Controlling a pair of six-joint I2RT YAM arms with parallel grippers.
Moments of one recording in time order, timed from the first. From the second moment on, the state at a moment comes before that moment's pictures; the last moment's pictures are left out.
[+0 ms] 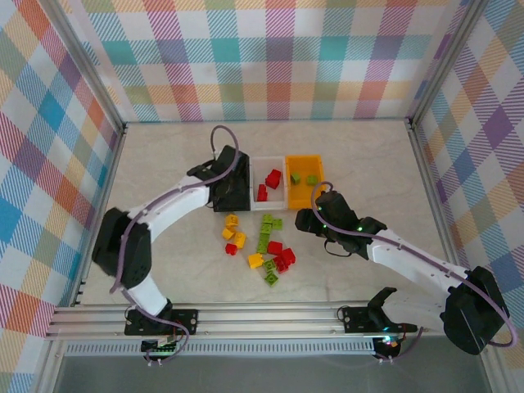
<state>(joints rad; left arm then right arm) -0.55 1.70 1.30 -0.58 -0.33 -0.51 0.69 1.13 0.70 -0.41 0.11 0.77</state>
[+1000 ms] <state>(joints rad) -0.53 0.87 0.81 -0.62 -0.10 -0.69 1.14 1.70 1.07 -0.44 0.08 0.64</state>
